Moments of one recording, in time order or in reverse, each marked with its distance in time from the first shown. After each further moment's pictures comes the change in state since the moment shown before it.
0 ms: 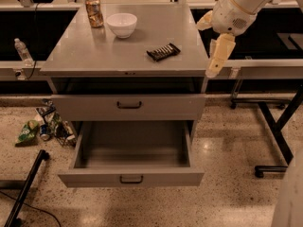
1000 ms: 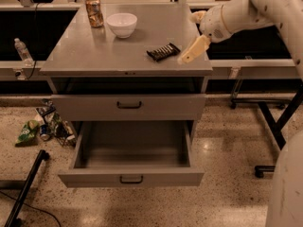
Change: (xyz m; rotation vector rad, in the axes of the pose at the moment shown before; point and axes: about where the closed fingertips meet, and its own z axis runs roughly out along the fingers) arm -0.012 -0.099 0.054 0.268 -0.402 0.162
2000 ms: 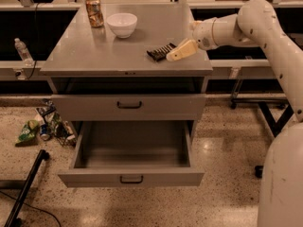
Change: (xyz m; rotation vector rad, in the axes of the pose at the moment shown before) arm 0.026 -0.040 0.049 0.130 -0.143 0.230
